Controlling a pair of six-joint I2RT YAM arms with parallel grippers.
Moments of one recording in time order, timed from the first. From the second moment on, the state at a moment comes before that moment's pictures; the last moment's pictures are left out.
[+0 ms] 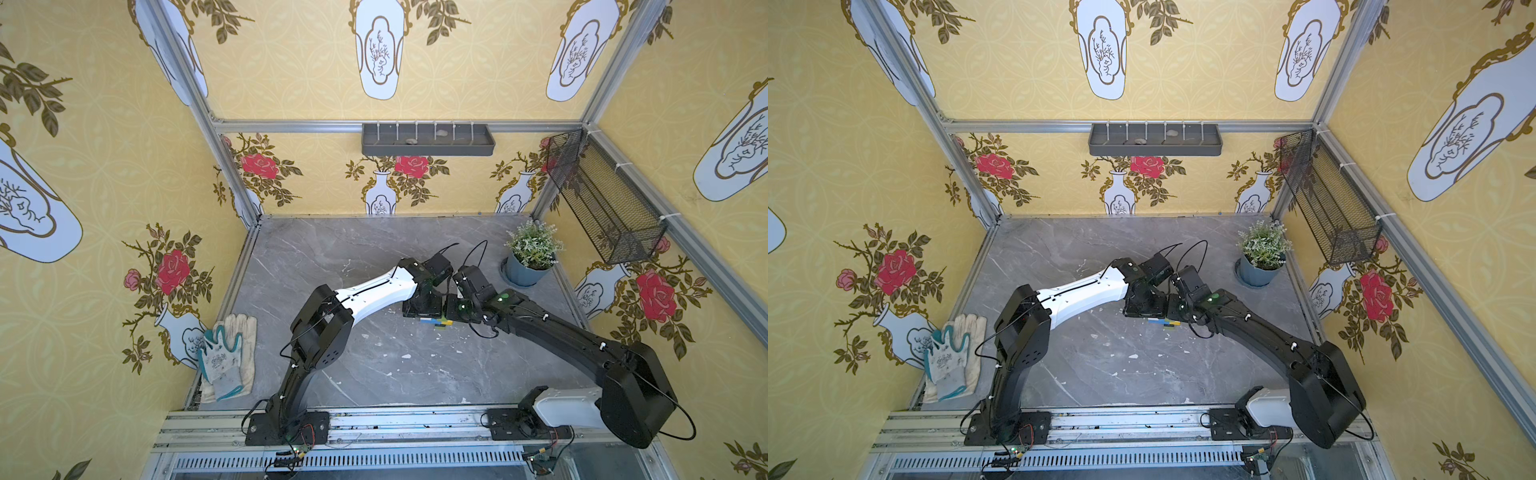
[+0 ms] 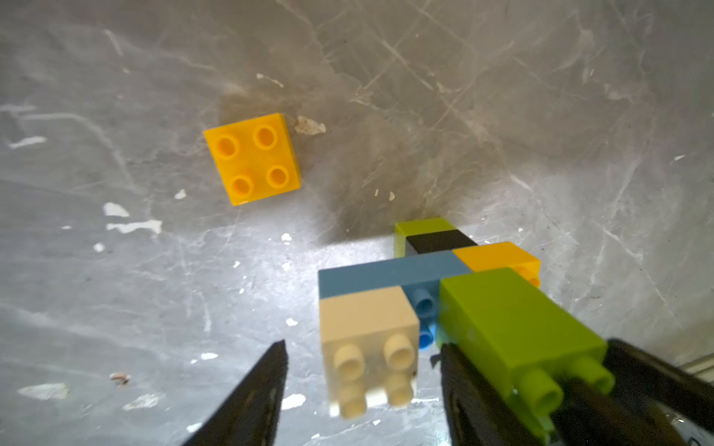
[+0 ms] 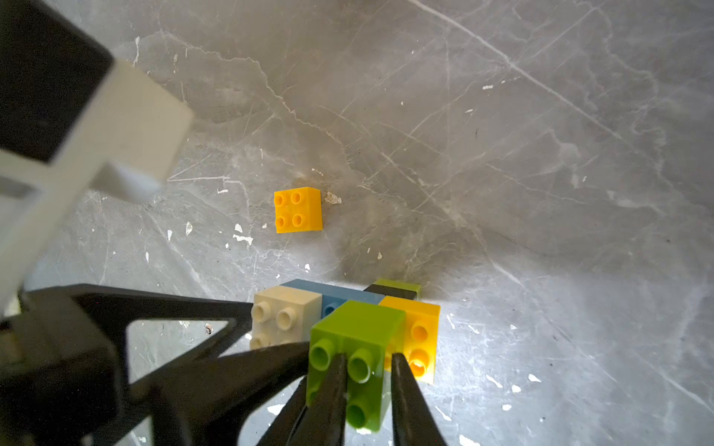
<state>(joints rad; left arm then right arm) -0.94 2.08 1.75 -1.00 0.06 -0.78 0.69 1.34 0.84 -0.55 0.00 0.67</state>
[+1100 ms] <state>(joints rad) -0.76 2.09 1.69 -0.86 0.09 -0.72 0.68 1.35 0.84 -0.53 -0.02 0.67</state>
